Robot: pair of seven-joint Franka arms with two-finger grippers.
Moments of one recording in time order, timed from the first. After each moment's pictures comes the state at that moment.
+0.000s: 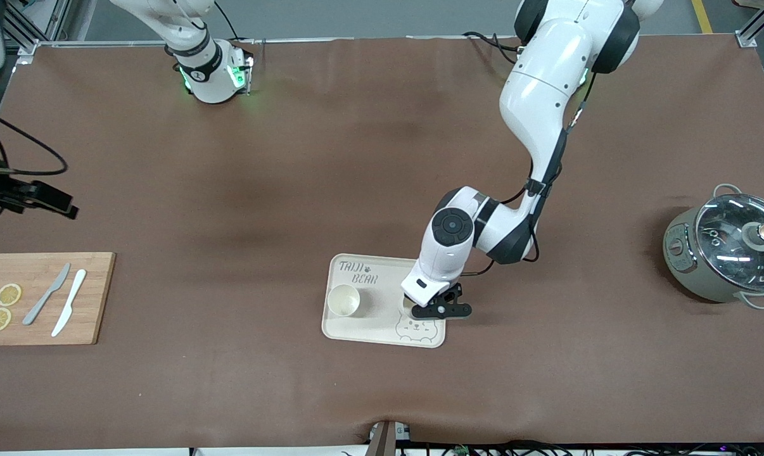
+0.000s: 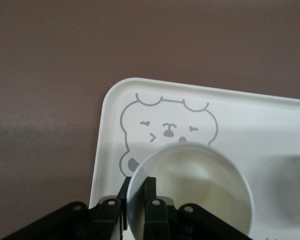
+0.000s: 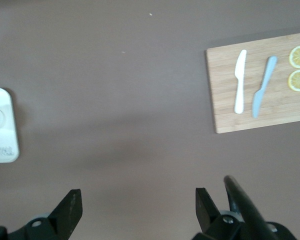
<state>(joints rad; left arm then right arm) -0.59 0.95 0.03 -1.22 0.07 2.38 -0.65 -0.12 0.16 0.13 -1.45 -0.01 1.62 0.18</state>
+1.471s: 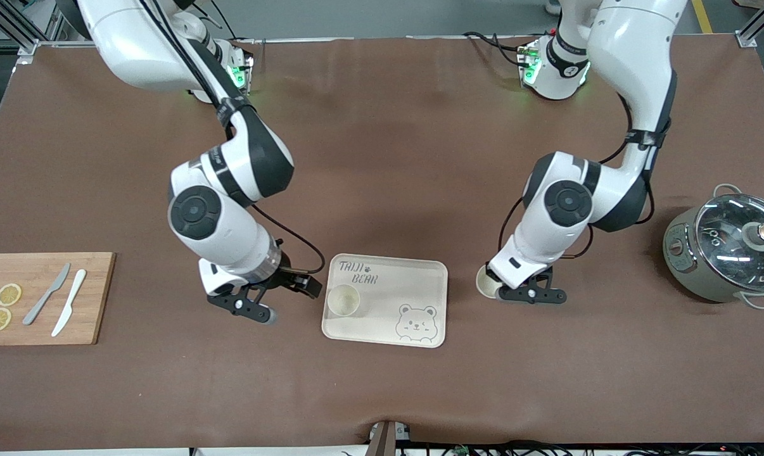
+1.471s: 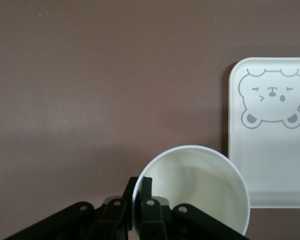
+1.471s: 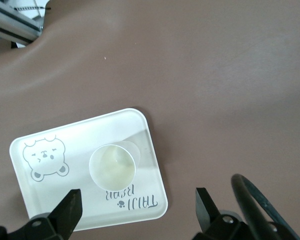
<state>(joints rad) -0.28 0.50 -0.08 -1.73 0.07 2.37 -0.29 0.36 0.69 0.13 -1.20 0.00 2.03 0.79</state>
